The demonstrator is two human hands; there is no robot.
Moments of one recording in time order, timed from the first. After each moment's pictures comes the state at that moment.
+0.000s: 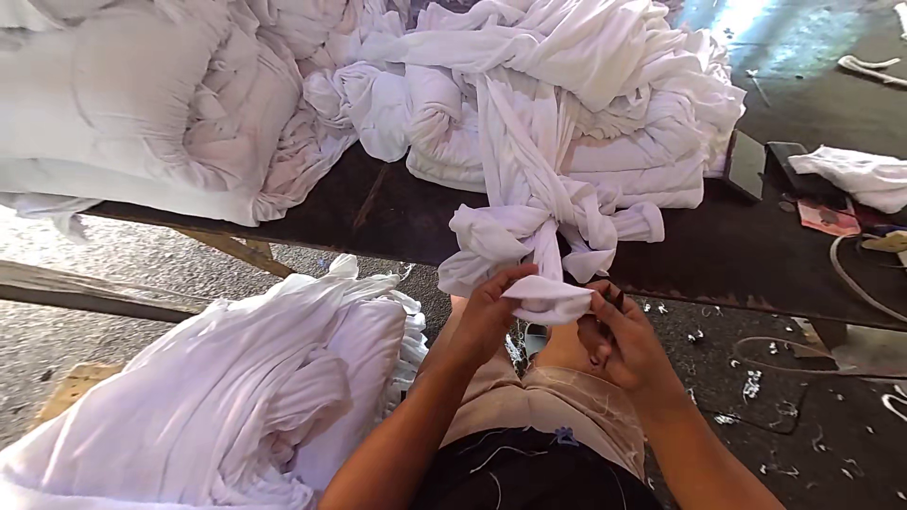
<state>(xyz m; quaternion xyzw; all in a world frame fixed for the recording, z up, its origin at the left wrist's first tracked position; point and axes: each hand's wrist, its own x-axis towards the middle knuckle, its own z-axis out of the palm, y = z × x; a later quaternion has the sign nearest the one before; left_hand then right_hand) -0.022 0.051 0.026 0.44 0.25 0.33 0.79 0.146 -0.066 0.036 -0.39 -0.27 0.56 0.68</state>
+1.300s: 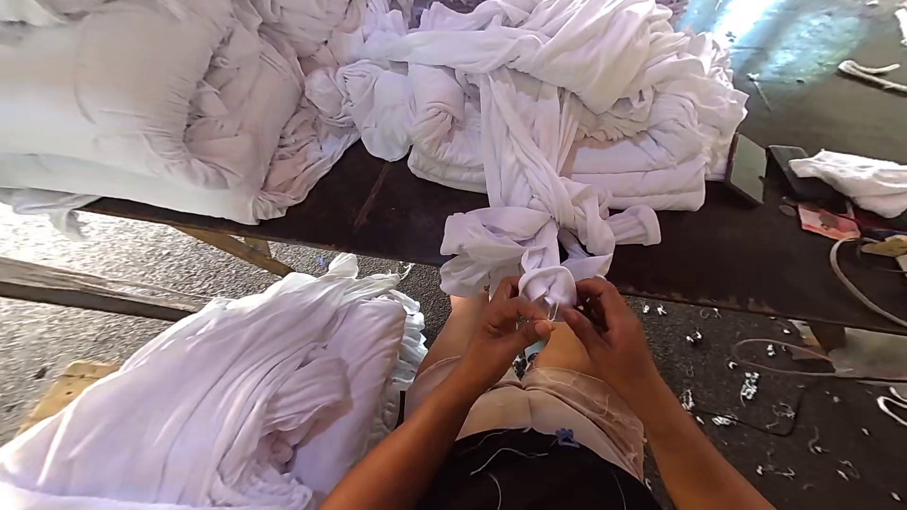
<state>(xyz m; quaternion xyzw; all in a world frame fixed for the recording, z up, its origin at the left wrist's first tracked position) -0.029 0.029 0.023 0.59 0.11 0.42 0.68 0.135 -0.063 0.031 -0.62 -0.57 0.17 0.51</state>
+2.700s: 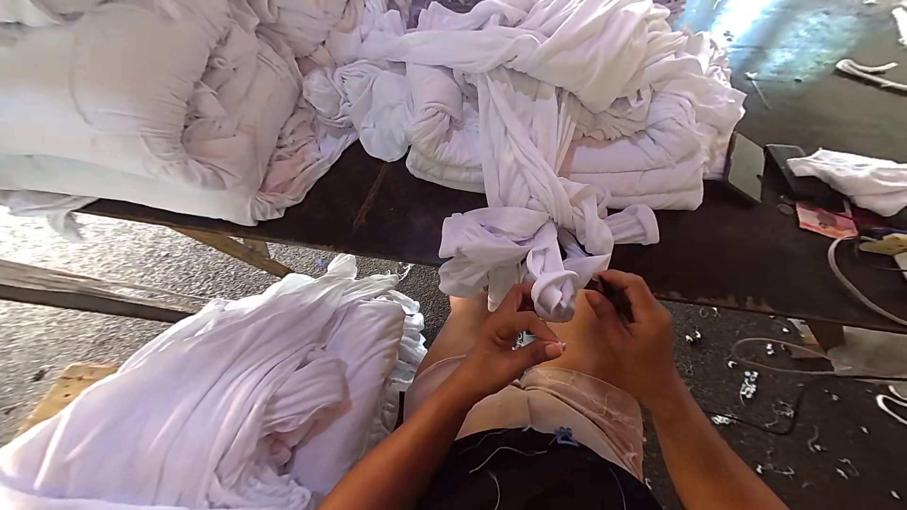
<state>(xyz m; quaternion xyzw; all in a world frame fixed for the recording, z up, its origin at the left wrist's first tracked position) -0.032 0.028 0.021 0.65 0.05 0.38 0.66 0.154 -0.061 0.035 -0.63 -0.58 0.04 0.52</state>
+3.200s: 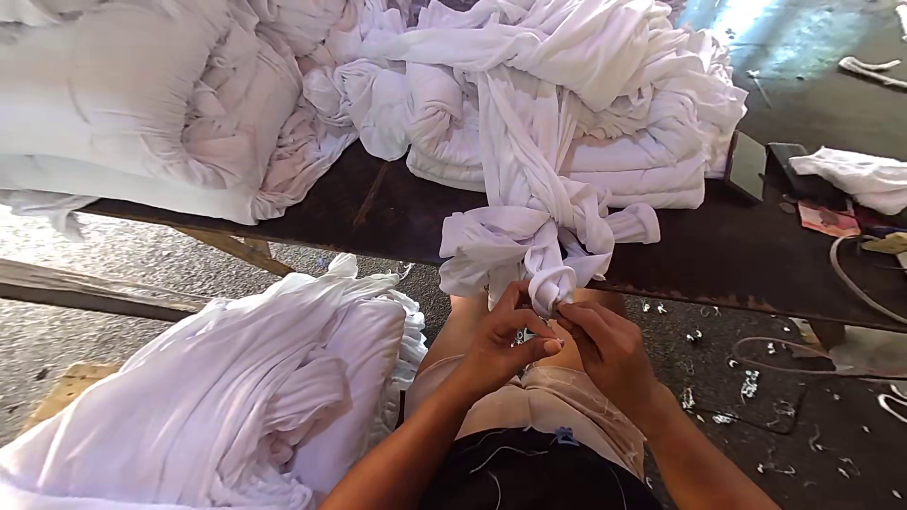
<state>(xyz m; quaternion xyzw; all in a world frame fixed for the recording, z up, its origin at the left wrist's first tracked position) -0.033 0.028 0.020 0.64 0.07 0.39 0.66 0.133 -0.064 0.026 -0.57 -0.69 -0.02 0.45</state>
